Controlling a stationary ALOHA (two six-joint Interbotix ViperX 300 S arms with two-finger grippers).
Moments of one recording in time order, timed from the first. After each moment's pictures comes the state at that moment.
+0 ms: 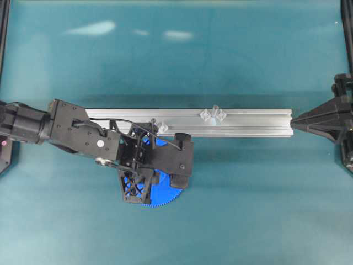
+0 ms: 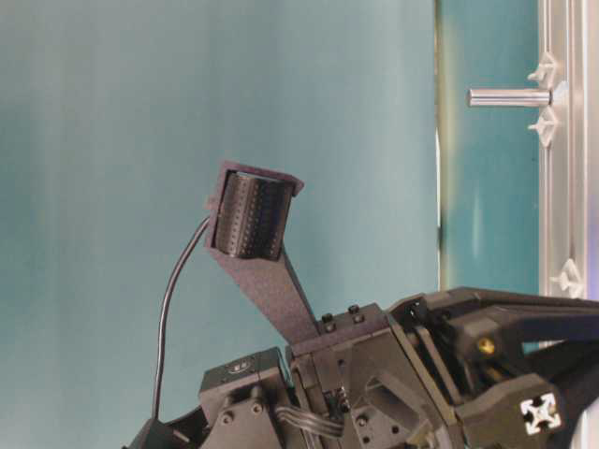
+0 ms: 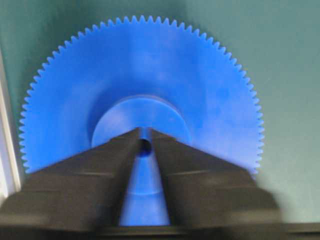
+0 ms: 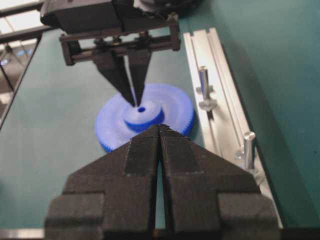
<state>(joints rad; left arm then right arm) -0.14 0.17 0.39 0.02 0.60 -0.05 0.01 -1.08 1.31 0.04 -0.06 0.18</state>
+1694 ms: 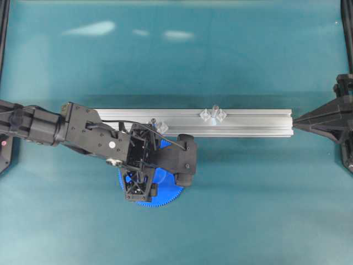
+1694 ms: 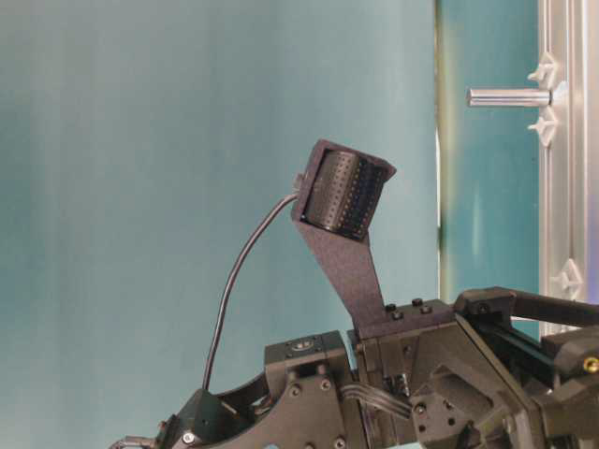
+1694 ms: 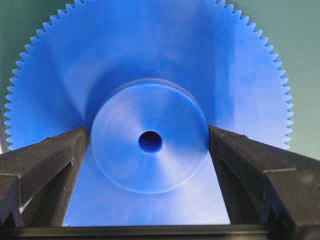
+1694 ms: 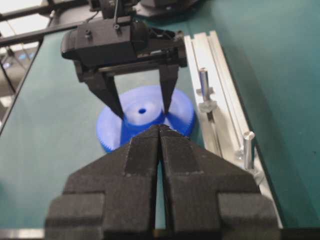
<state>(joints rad) -0.13 0.24 0.36 0.02 0.67 -0.07 0.01 -1.11 1.32 0.04 -0.06 0.18</state>
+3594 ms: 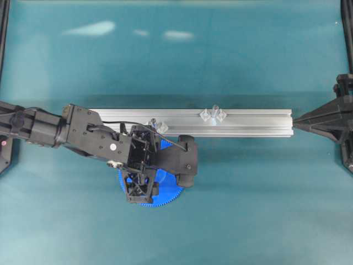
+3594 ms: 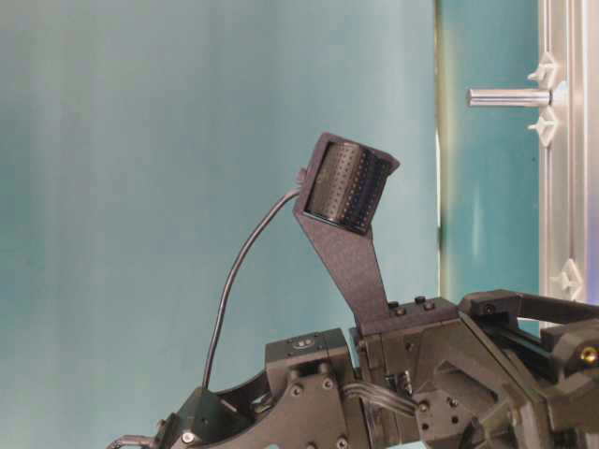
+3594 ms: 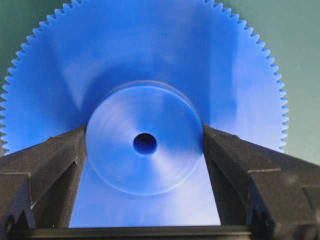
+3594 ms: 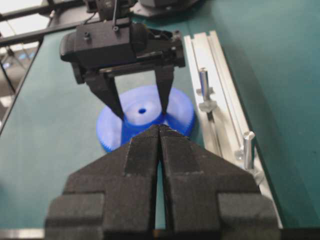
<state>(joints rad) -0.14 0.25 0.35 0.02 0.67 -0.11 0.01 -1.11 1.32 0.04 -0.06 0.18</state>
